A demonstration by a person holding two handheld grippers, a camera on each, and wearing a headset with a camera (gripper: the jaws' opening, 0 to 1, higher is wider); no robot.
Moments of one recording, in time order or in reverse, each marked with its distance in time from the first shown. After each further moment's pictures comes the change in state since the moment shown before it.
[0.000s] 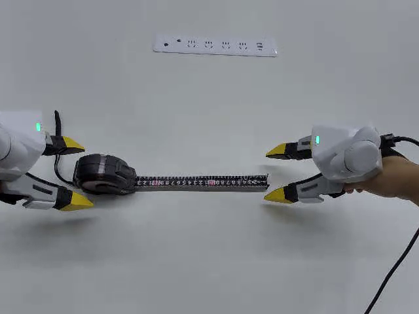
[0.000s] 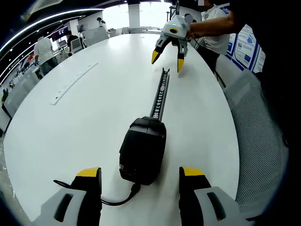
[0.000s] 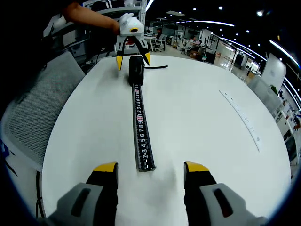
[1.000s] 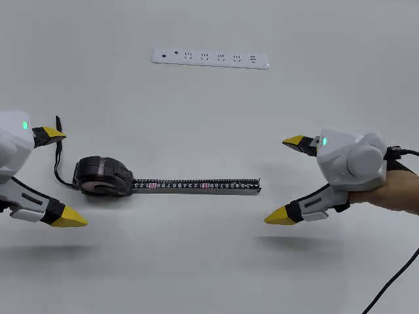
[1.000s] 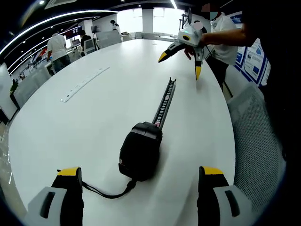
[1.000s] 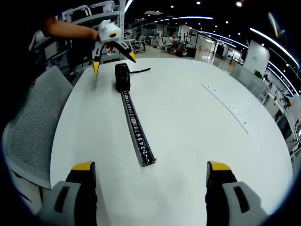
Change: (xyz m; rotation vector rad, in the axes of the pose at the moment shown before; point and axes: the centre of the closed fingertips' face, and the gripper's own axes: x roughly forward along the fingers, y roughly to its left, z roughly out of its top) left arm -0.016 -0.003 0.007 -0.078 -0.046 0.056; right arm -0.022 -0.001 -0.003 0.132 -0.001 -0.101
